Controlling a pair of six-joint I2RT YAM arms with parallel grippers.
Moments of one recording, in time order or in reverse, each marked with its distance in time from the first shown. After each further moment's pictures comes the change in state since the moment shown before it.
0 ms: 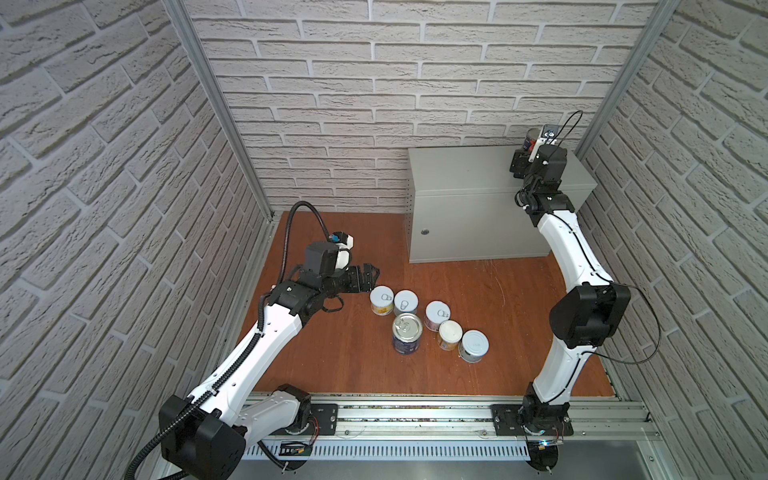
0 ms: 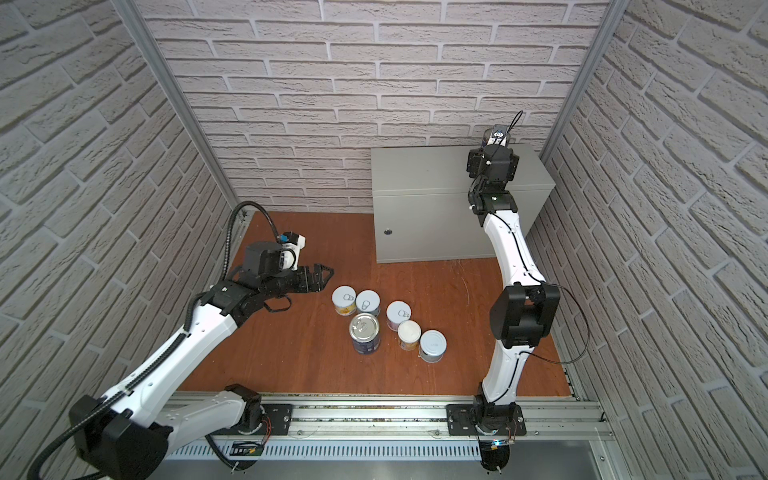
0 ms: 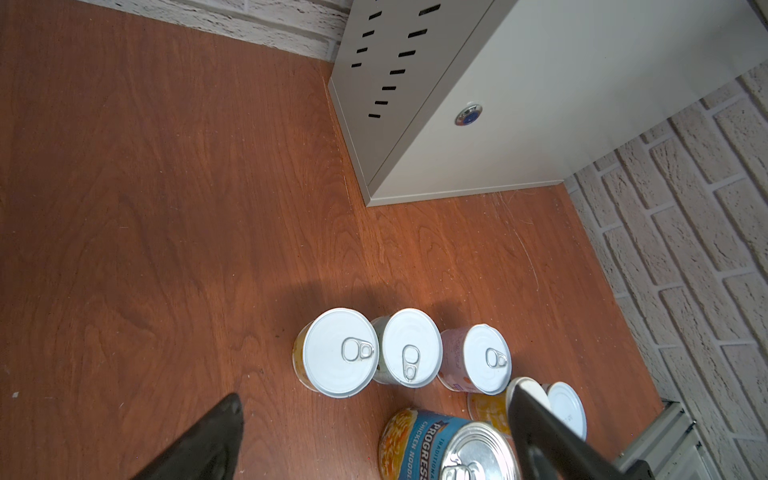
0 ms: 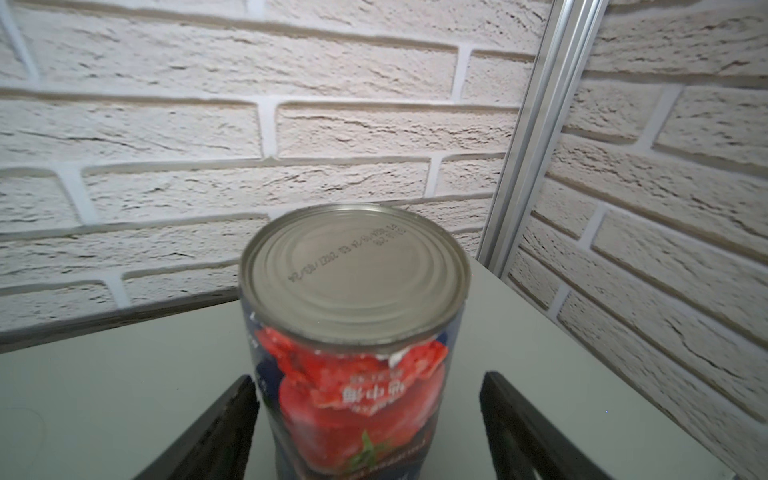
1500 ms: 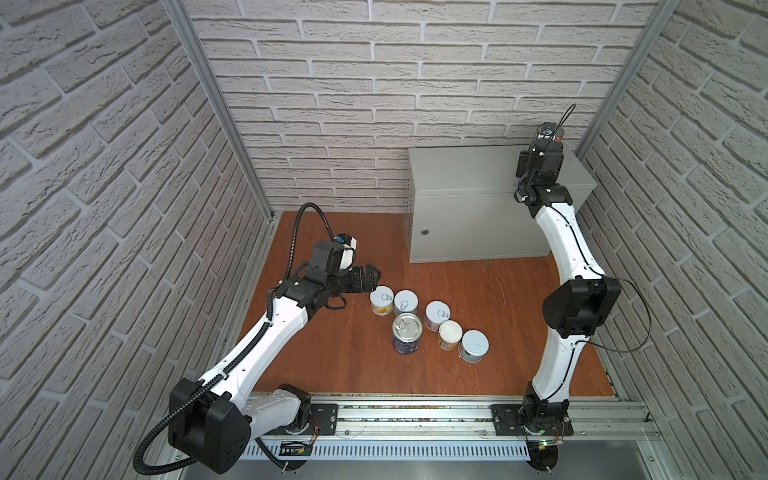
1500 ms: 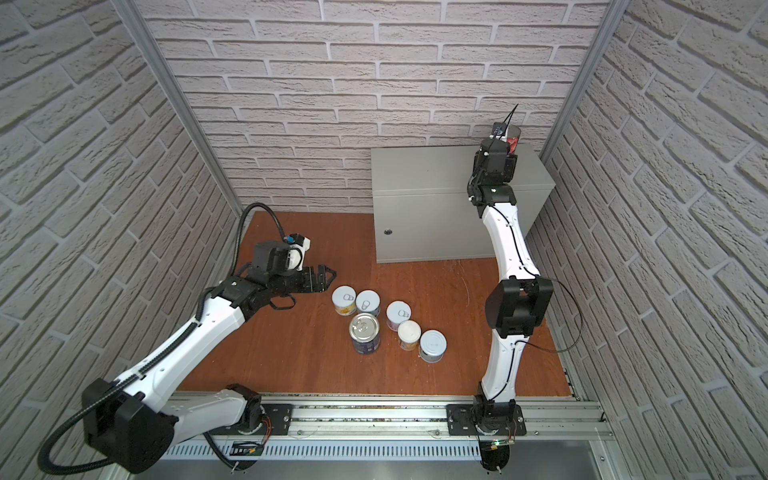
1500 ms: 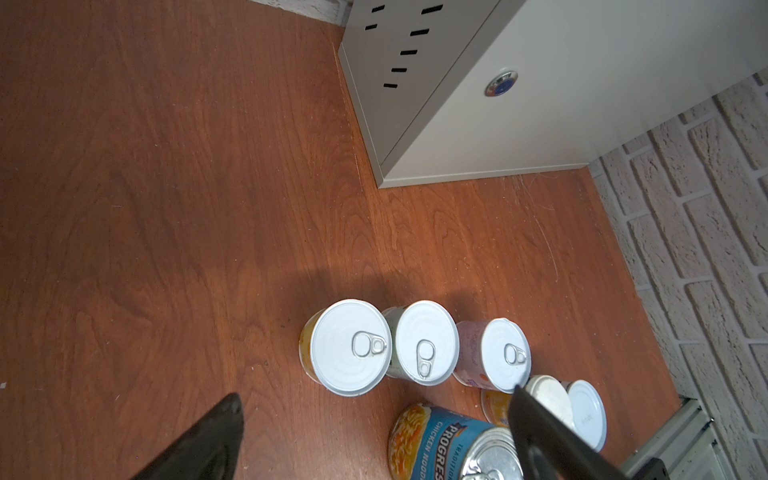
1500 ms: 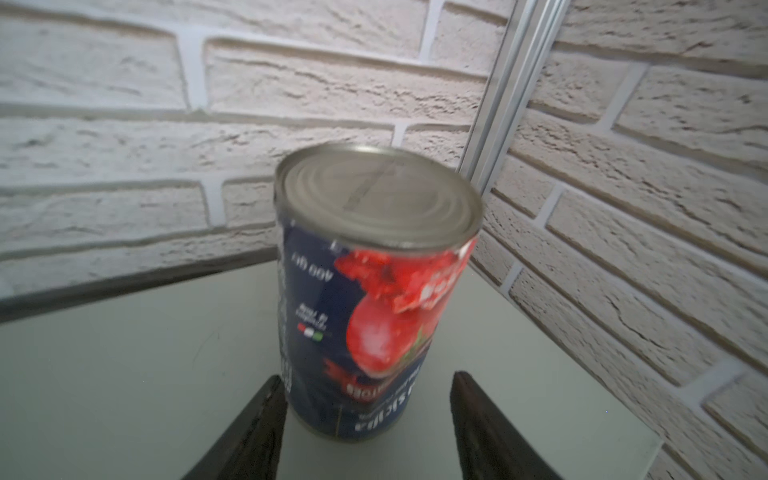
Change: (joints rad) left arm 0.000 0.068 0.000 0.000 -0.002 0.003; right arm -0.002 0.091 0.154 -0.166 0.109 -0.023
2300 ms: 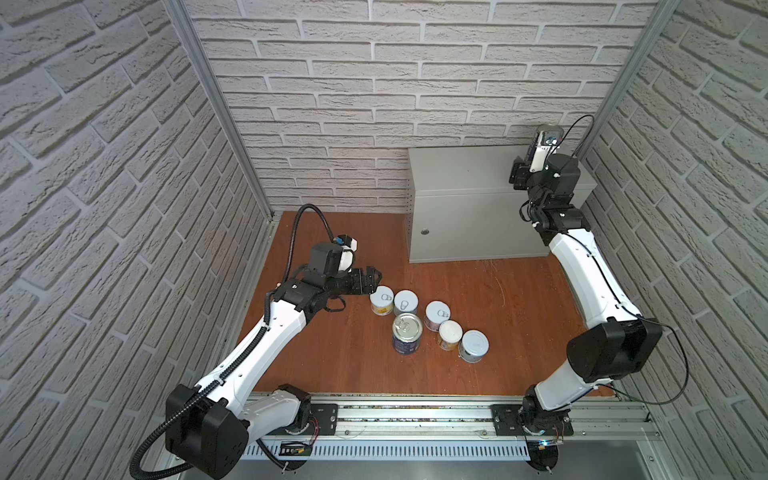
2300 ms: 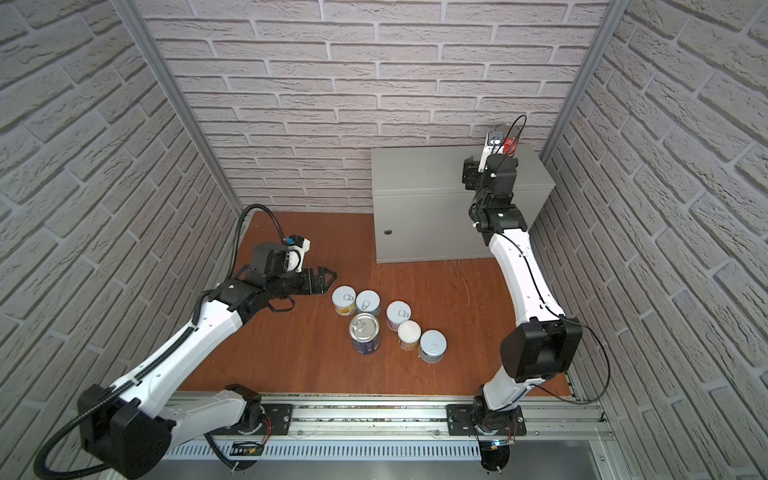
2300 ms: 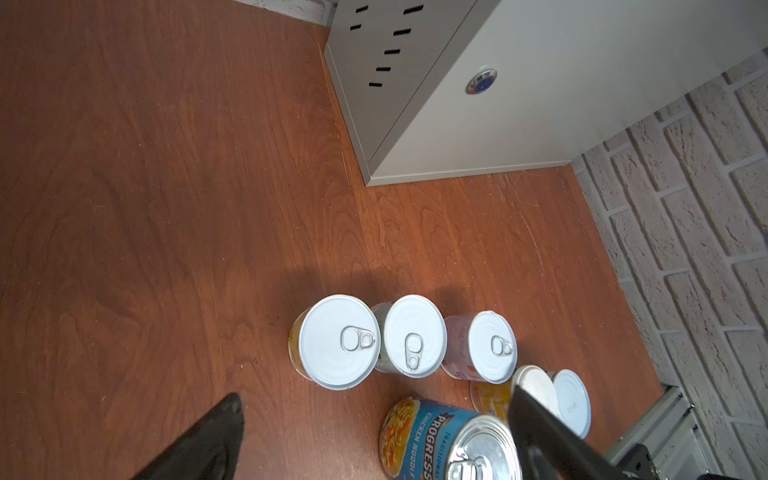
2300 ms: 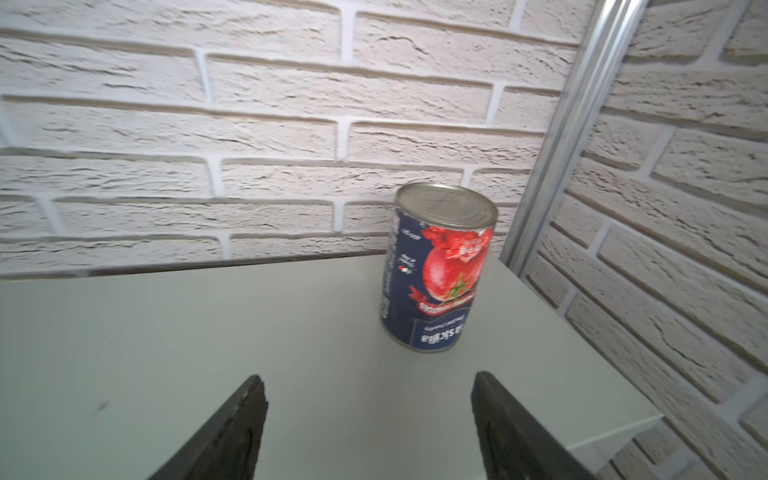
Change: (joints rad) left arm -0.005 -0.029 -0.024 0.007 0.030 0.000; right arm 0.094 -0.382 -0.393 0.124 -0.221 0.011
